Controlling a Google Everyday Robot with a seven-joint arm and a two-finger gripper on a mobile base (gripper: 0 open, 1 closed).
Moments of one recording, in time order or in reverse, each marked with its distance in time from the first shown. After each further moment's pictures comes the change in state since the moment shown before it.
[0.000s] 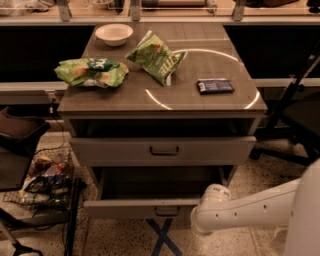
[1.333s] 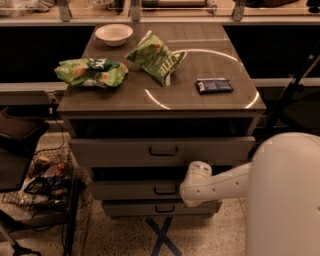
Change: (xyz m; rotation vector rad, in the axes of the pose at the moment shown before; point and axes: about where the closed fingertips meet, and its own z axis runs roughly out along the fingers) arm 0.000 -0.124 0.009 0.131 0.113 -0.201
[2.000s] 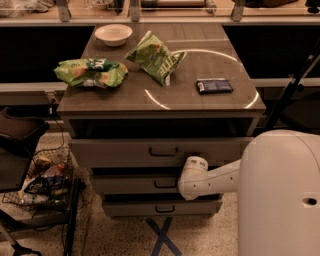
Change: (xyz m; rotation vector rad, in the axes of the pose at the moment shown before) arm 0.004 -0.032 0.008 0.033 0.023 -0.056
